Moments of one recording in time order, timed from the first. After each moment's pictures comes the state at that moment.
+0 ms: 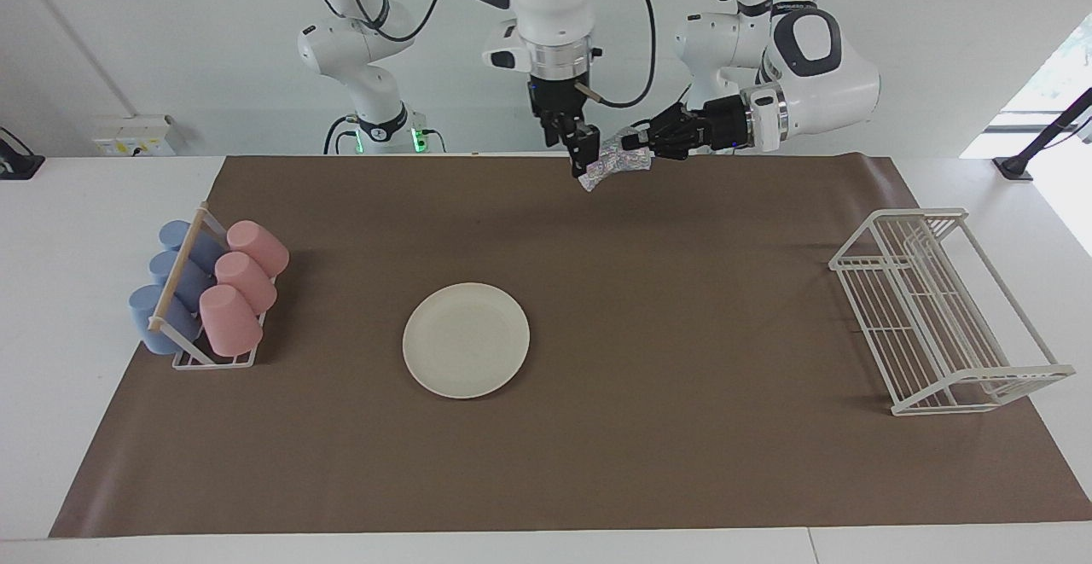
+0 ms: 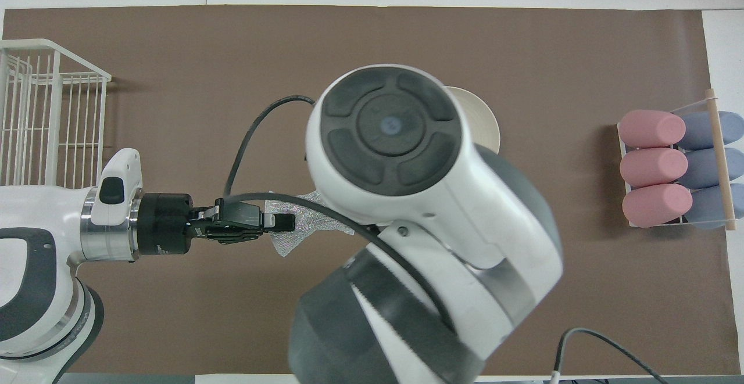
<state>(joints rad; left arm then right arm) -0.20 -0.30 -0.01 -2.34 -1.36 1.82 0.15 0.42 0.21 0.13 -1.27 0.05 1.50 1.50</state>
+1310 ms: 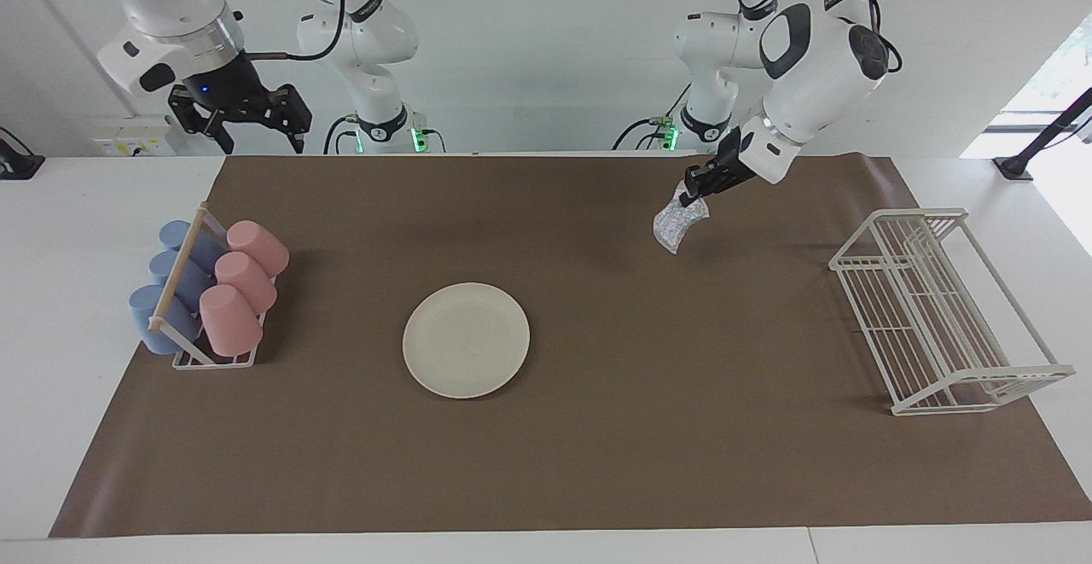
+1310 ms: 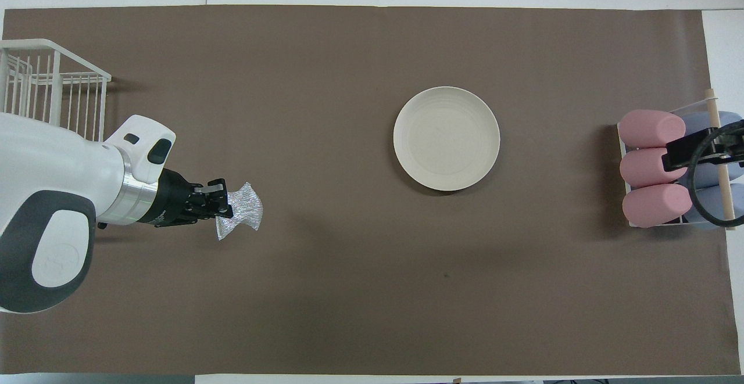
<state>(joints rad) -0.25 -0.16 -0.03 -2.08 -0.33 1.83 -0.42 0.03 -0.02 -0.03 -1.51 -0.03 1.41 -0.04</state>
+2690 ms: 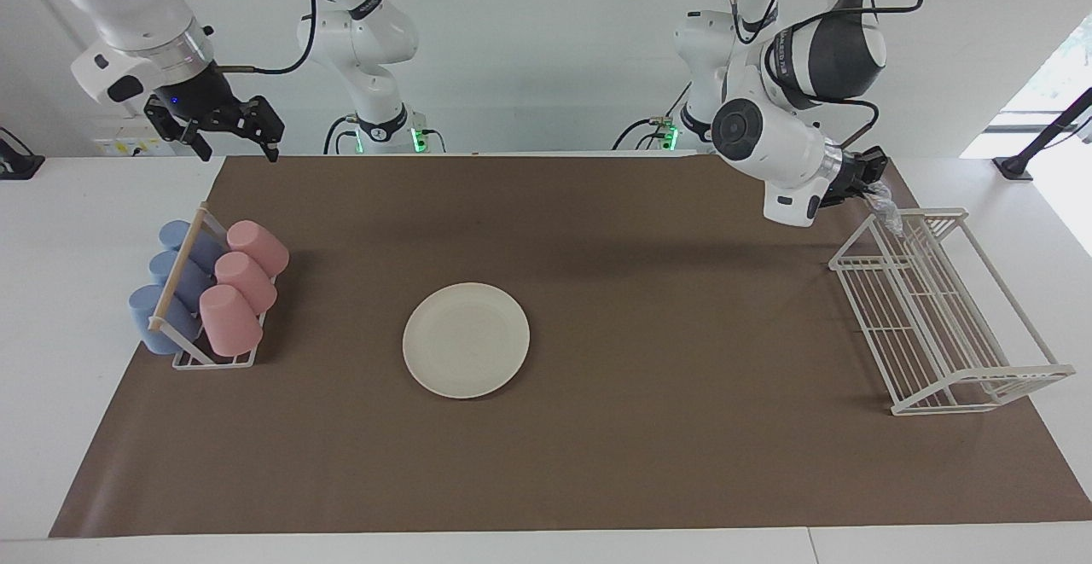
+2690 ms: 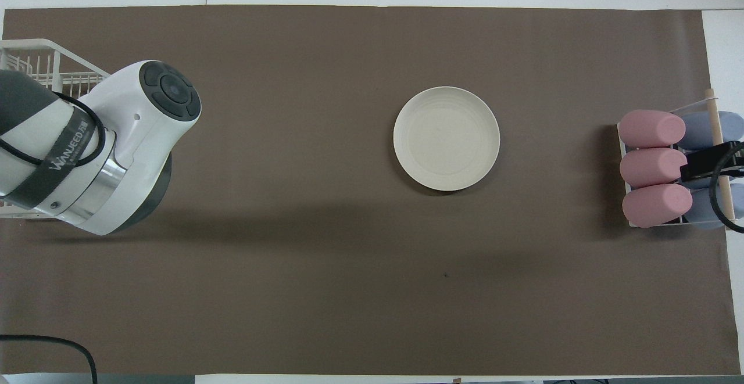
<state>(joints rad) -0.34 0.12 -0.03 -1.80 0.93 1.35 -0.47 0.01 -0.07 -0.08 -1.62 -0.03 1.45 -0.05</state>
